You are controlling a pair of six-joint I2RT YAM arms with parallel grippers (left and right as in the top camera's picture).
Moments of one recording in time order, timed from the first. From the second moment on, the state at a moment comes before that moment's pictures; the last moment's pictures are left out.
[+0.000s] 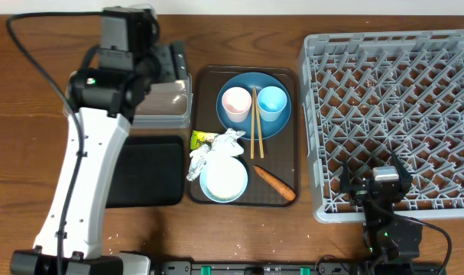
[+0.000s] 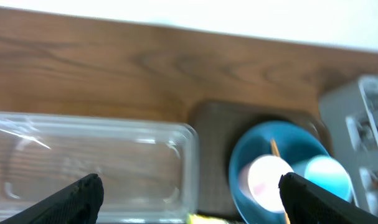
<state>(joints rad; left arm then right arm) -0.17 1.53 1.61 -0.87 0.00 -0.24 0.06 0.01 0.01 -0.07 0.02 -0.17</state>
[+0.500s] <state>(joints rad) -0.34 1.58 1.60 -1.24 0.02 -0.23 0.06 0.01 0.01 -0.07 0.02 -0.17</state>
